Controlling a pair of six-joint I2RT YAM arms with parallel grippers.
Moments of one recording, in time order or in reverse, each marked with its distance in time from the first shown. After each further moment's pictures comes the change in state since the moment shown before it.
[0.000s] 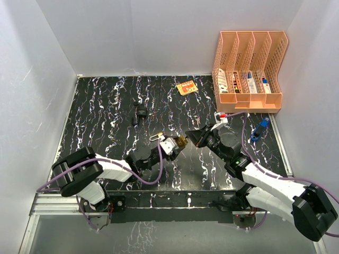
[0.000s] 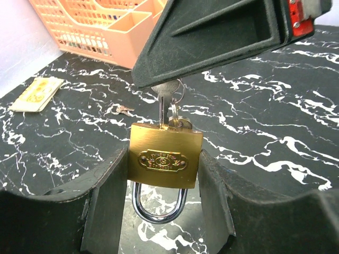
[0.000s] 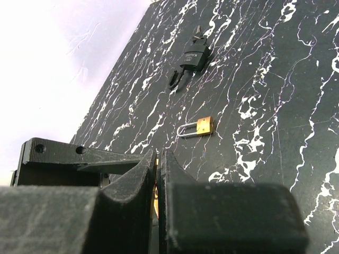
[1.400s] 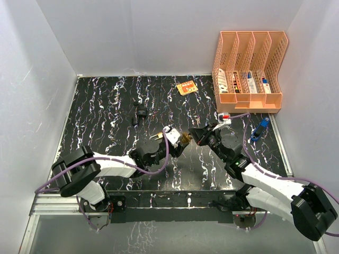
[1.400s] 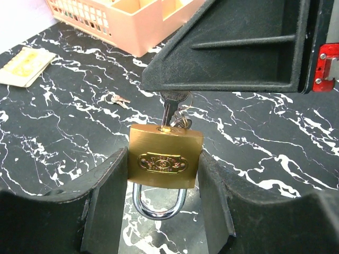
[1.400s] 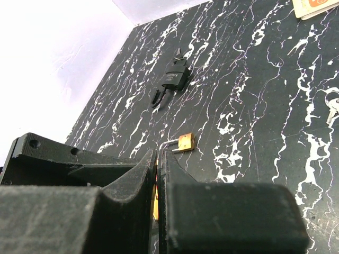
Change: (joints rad) left arm -0.009 -0.004 0.138 -0.206 -0.075 -0.132; right arm -0.001 -0.005 -0.032 0.061 0.096 -0.044
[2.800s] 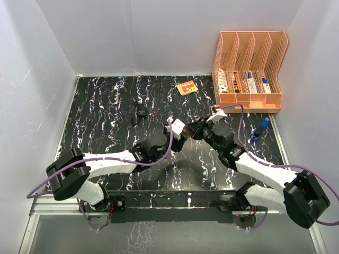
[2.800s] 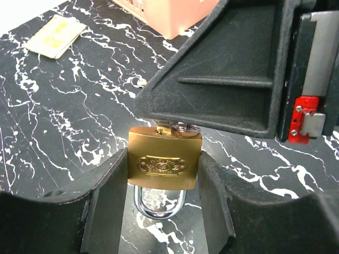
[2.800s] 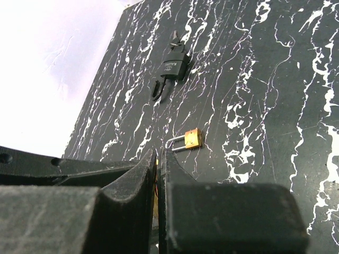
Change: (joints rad) left arm -0.008 -0.071 0.158 -0.372 -0.167 -0.050; right arm -0.010 0.157 0.159 -0.125 -0.038 0.082
